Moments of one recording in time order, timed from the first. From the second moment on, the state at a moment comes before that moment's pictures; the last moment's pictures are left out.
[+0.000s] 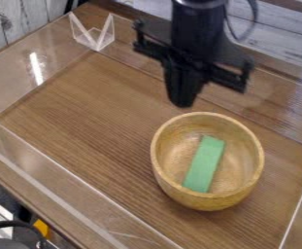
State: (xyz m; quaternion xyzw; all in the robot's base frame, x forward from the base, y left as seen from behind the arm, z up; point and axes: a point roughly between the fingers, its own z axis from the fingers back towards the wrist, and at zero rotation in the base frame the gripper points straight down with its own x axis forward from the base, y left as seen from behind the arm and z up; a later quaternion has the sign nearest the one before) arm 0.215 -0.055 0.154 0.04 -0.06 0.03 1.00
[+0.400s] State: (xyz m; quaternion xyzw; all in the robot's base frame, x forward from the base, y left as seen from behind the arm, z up) arm 0.201 -0.079 0.119 0.07 -0.05 0.00 1.00
